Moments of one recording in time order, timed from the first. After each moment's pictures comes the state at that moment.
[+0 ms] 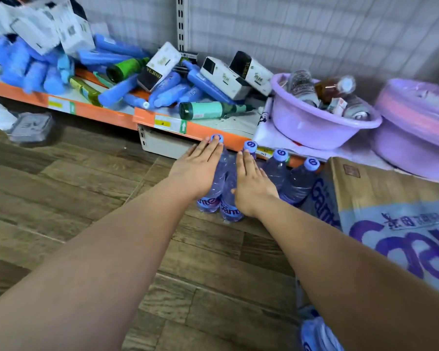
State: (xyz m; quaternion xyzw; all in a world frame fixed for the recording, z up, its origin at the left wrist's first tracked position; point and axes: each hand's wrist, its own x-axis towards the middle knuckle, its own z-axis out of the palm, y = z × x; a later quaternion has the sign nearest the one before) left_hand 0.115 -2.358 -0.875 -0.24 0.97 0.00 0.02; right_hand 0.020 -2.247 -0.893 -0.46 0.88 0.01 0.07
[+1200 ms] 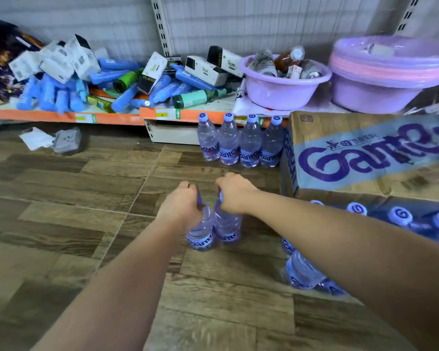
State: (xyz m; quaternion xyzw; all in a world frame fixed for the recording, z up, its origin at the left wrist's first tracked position) left_hand 0.253 -2.204 -0.869 -0.33 0.93 0.12 0.03; right_hand 0.146 -2.118 -0.853 -0.50 0.85 -0.07 0.18
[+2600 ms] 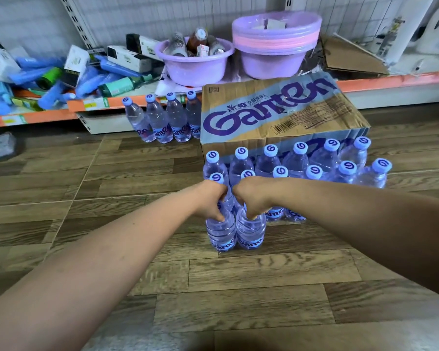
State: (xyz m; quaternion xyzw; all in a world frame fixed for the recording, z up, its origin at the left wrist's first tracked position) left_hand 0.207 -1.983 -0.847 -0.05 0.97 0.09 0.22; right_hand 0.122 -1.866 -0.851 -0.50 0.81 0.13 0.27
